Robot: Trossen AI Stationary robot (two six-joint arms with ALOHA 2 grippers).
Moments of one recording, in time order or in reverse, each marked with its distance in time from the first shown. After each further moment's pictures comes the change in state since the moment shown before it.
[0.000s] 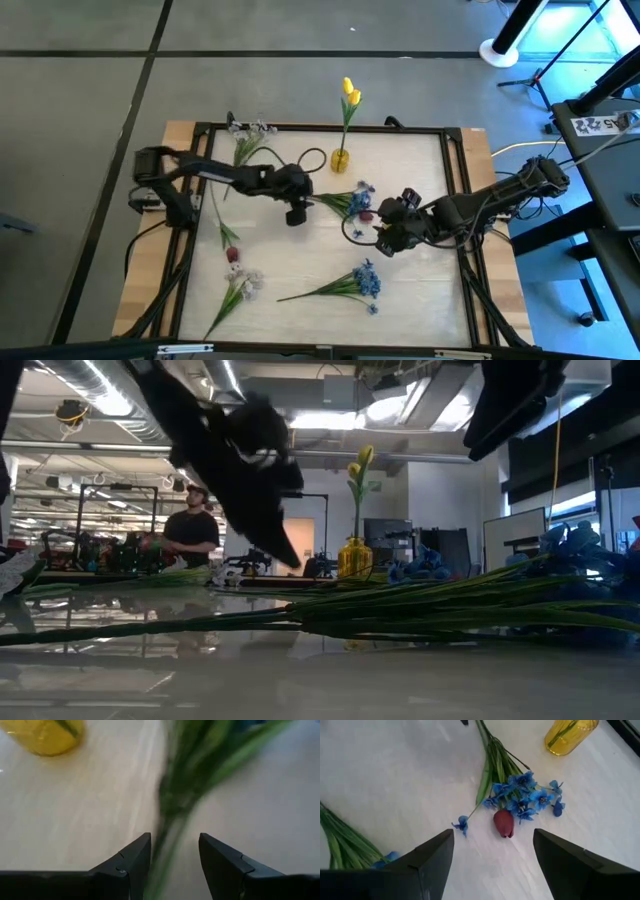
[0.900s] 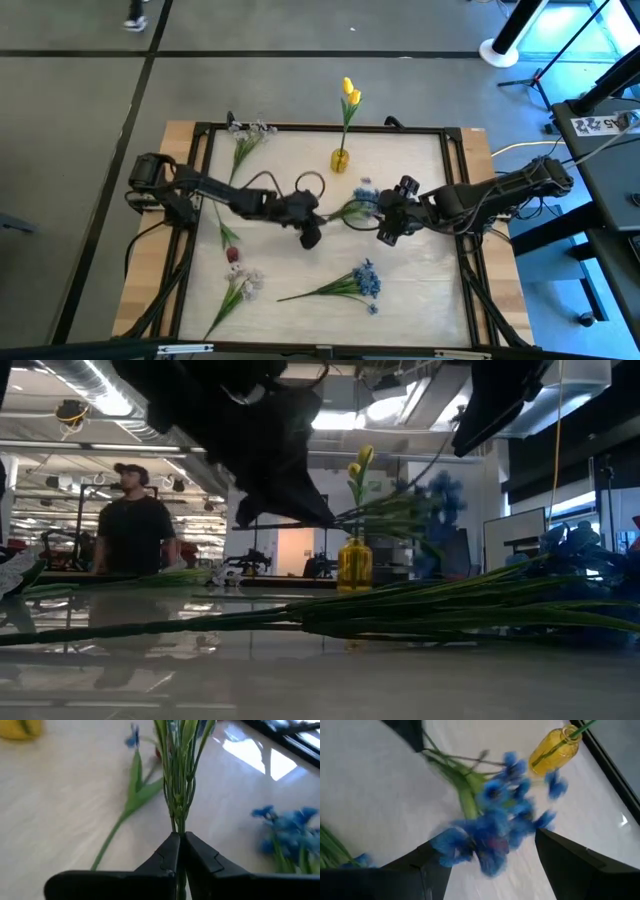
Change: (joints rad) left arm -0.336 -0.058 0.028 0.107 -0.242 -0.652; right arm -0.097 -0.036 0.000 0.019 0.004 -0.217
